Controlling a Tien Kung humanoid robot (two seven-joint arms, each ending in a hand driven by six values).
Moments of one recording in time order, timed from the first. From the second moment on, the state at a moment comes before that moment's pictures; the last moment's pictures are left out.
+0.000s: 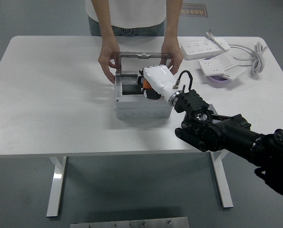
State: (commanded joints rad) left arm -0.12 0.21 -1.74 -0.40 1.70 -0.02 0.65; right arm 0.98 0.00 0.09 0.57 -1.53 -0.56 0.03
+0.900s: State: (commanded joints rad) left arm -0.13 0.21 -1.74 -0.40 1.69 -0.01 0.65; right arm 1.00 0.00 0.09 0.57 -1.50 -0.51 0.05
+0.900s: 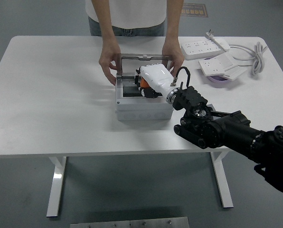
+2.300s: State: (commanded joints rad) left arm -0.12 0.20 -1.73 -0.40 1.68 -0.01 0.65; right arm 1.01 0.00 0.13 0.64 -1.46 -0.49 0.03
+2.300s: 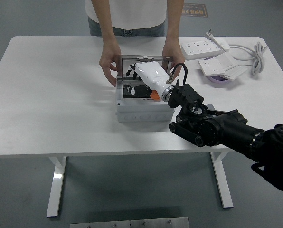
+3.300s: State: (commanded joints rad) left arm -0.11 0.20 -1.72 -0.41 1.66 0.00 0.65; right arm 1.04 0.00 0.10 0.63 -1.32 -0.60 -0.03
